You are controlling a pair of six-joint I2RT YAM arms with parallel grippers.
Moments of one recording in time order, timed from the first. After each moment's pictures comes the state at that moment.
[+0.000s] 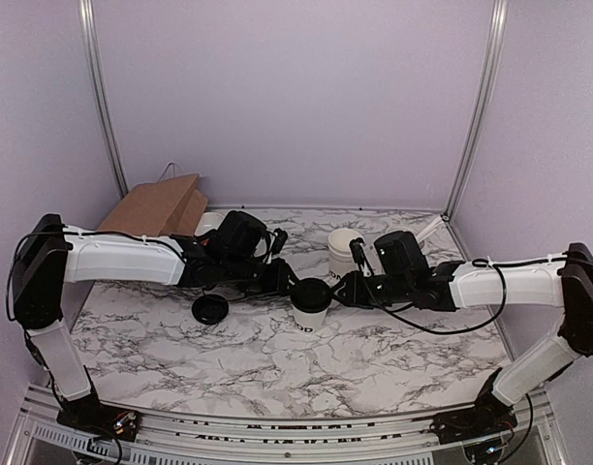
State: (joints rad) left arm -0.89 1.79 1.21 -0.11 0.26 -0.72; right arm 0.75 1.47 0.80 0.00 -0.18 0.66
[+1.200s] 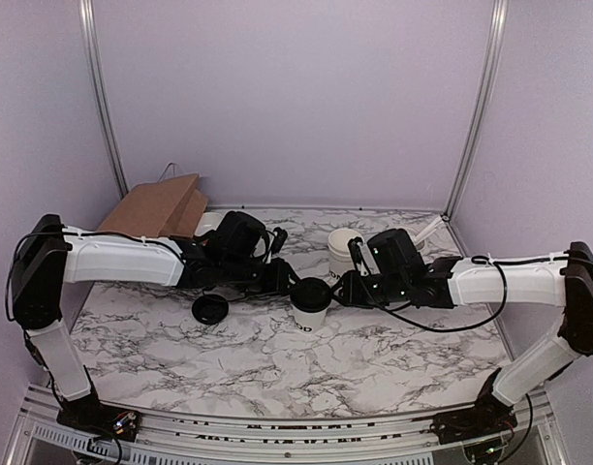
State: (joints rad) left arm -0.89 1.78 1.19 -0.07 0.25 -0.72; right arm 0.79 1.47 0.84 -0.09 -0.09 0.68
